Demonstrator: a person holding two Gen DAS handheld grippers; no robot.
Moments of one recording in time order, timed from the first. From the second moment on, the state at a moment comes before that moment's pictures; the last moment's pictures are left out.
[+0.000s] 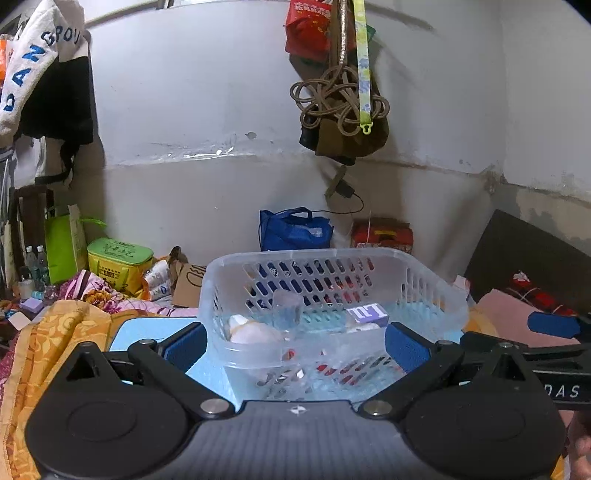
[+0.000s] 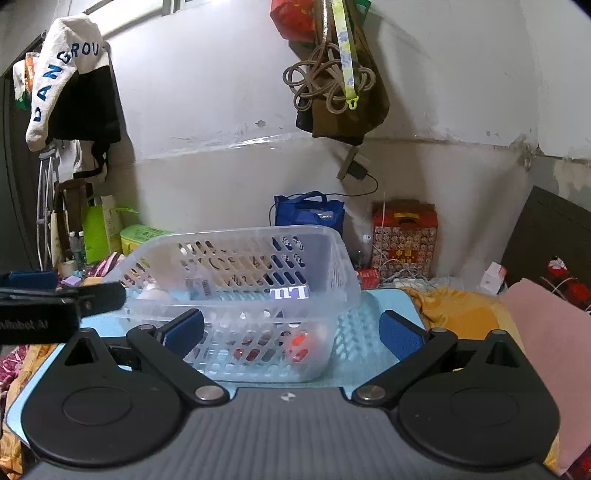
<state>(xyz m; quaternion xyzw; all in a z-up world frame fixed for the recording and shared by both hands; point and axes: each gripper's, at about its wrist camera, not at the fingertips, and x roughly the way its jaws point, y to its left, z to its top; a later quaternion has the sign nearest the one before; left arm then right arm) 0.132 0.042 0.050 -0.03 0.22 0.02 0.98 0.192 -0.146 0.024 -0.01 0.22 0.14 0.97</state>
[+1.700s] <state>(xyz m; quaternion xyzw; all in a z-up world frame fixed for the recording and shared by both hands) 0.131 0.052 0.041 -0.04 0.22 0.04 0.97 0.186 -0.144 0.024 -0.01 0.21 0.13 0.97</state>
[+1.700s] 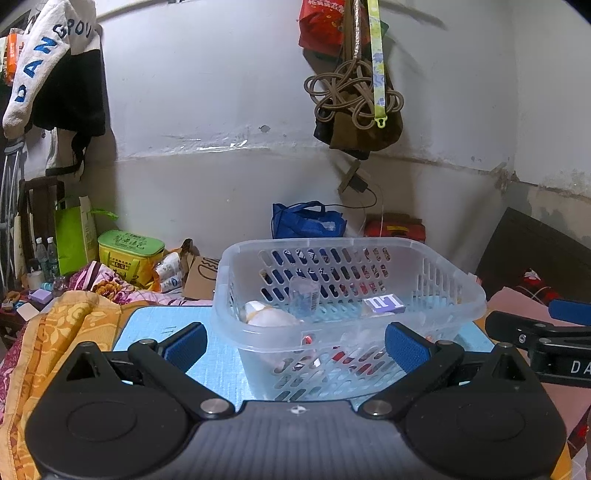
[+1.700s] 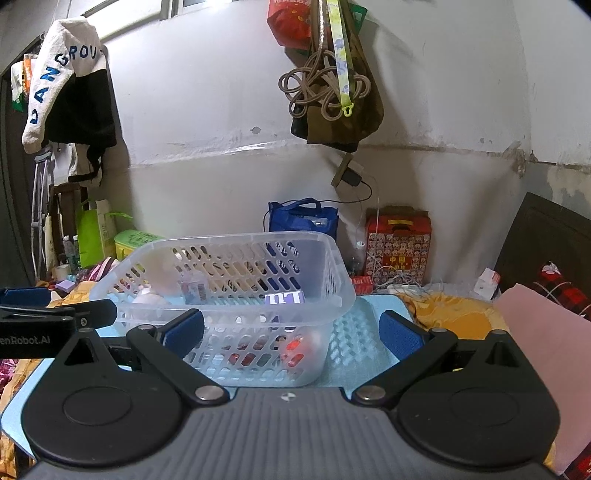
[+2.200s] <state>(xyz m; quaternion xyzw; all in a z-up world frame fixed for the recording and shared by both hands) 0.133 0.054 0.042 -0.04 0.23 0.03 0.97 0.194 -0.140 0.025 -0.02 0.22 0.12 0.97</state>
